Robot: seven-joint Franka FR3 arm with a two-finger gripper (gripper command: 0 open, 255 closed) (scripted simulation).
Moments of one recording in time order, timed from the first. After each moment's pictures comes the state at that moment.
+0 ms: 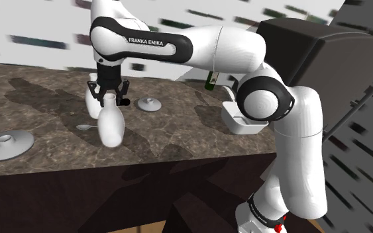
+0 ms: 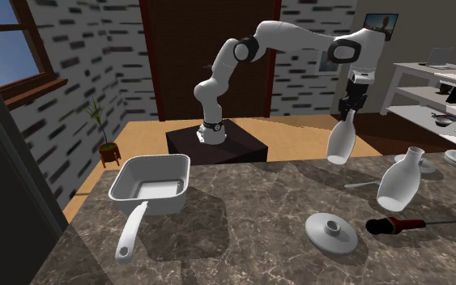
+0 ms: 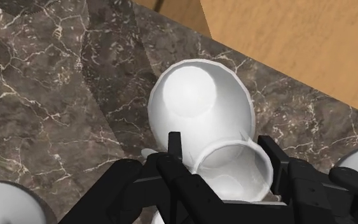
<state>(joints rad) 0.51 0.56 0.02 -1.18 0.02 1.73 0.57</state>
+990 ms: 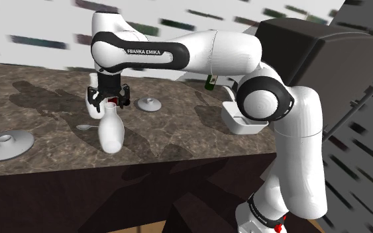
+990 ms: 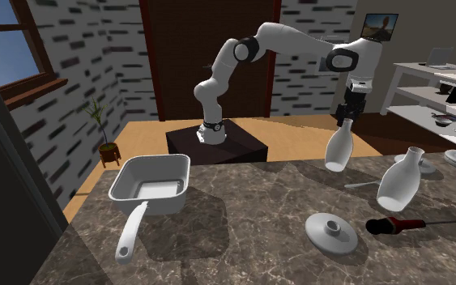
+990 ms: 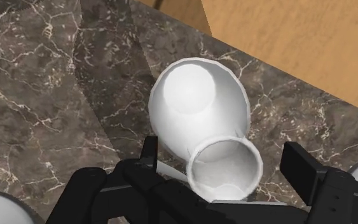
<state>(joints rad) 0.51 0.56 0.02 -1.26 0.02 1.81 0.56</state>
